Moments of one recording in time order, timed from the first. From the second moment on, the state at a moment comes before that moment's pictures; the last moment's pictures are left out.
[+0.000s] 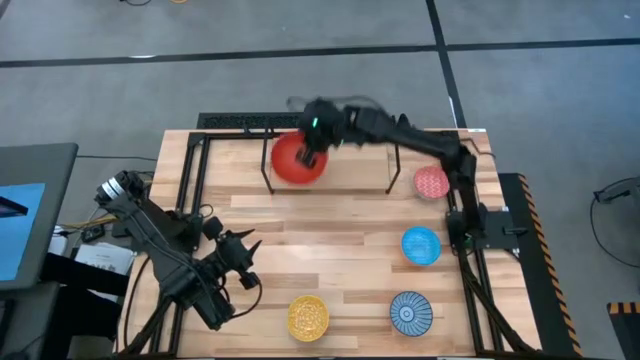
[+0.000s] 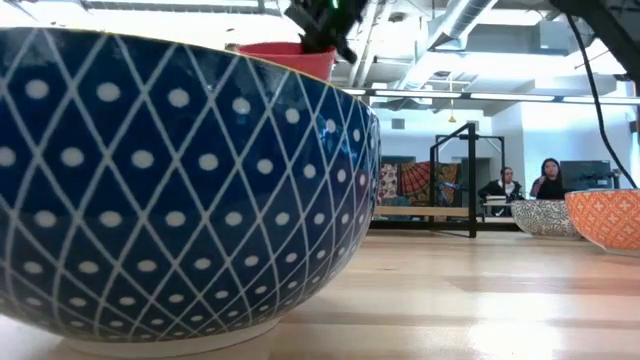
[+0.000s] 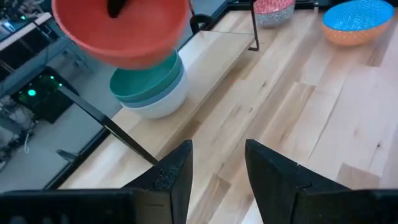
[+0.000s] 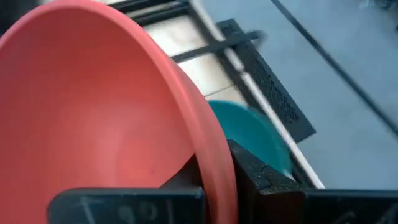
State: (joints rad) left arm -0.82 1.54 1.36 -1.39 -1.13 -1.30; right arm -0.29 2.04 2.17 -0.89 0.21 0.09
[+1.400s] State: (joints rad) left arm -0.74 1.54 1.17 -1.28 -1.18 -1.34; right arm -0.53 2.23 2.17 -0.81 -0.21 0.06
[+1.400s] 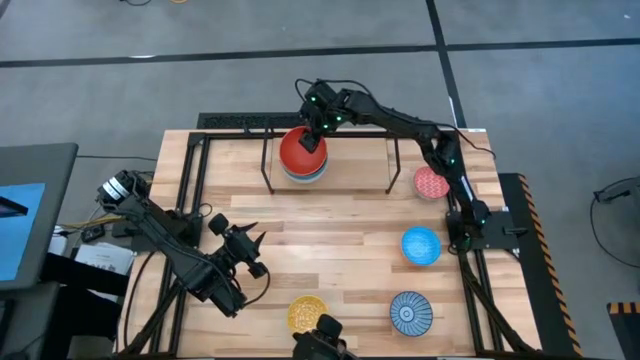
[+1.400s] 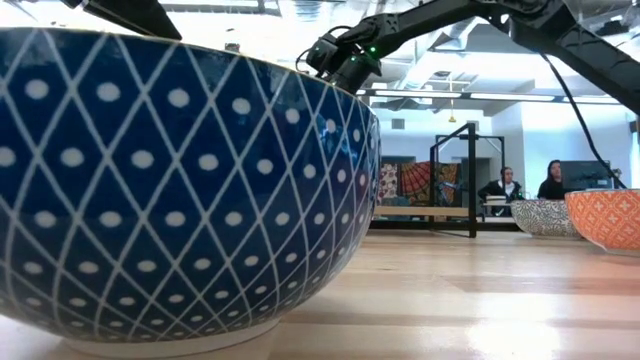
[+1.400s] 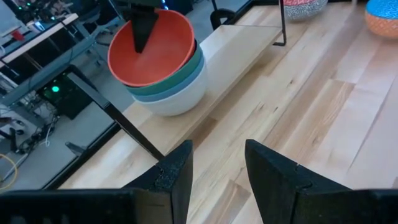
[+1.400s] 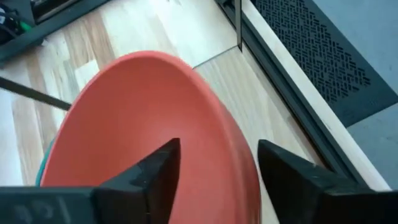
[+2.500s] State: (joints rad) left arm -0.74 1.54 1.17 -1.32 -1.18 -1.39; right arm -0.55 2.09 2.03 -0.86 -0.08 -0.03
